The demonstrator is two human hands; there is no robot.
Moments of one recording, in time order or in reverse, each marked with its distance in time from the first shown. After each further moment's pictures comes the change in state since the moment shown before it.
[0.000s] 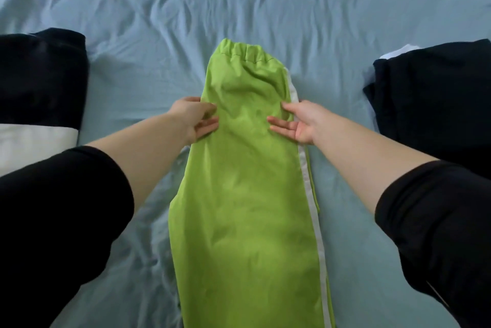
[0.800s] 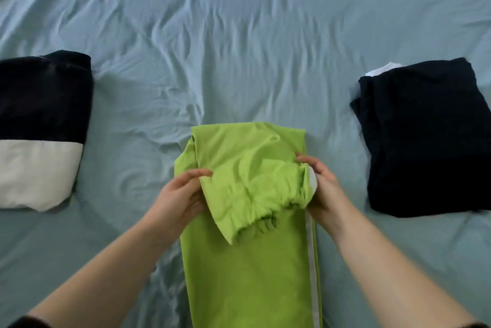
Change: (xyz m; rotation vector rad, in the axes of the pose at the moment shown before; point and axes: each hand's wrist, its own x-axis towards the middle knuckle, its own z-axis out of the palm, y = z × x) left_hand -0.085 -0.097 -0.051 -0.154 -0.245 0.014; right_hand -0.072 0.087 -0.059 0.265 0.042 -0.191
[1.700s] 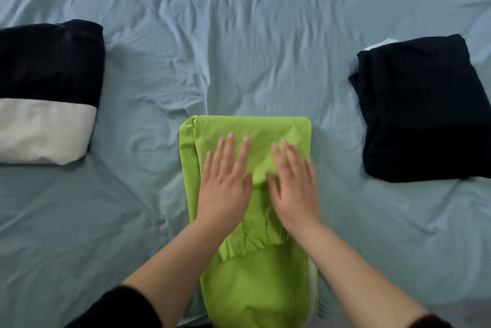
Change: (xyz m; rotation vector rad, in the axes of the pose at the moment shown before) left_hand -0.032 -0.086 0.033 1.518 0.237 0.852; right_hand -0.055 0.087 -0.022 -1.568 0.031 -0.996
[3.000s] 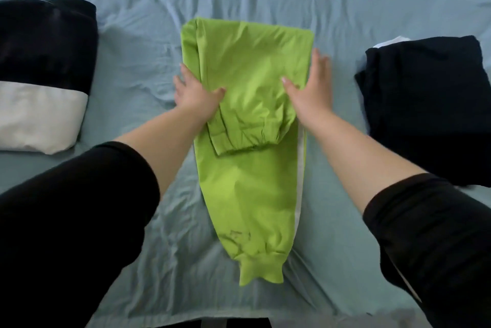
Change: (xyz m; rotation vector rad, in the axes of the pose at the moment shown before) left_hand 0.158 -0.041 -0.052 -0.509 -0.048 -0.635; right_hand 0.182 0.023 -0.041 0.238 0.039 0.342
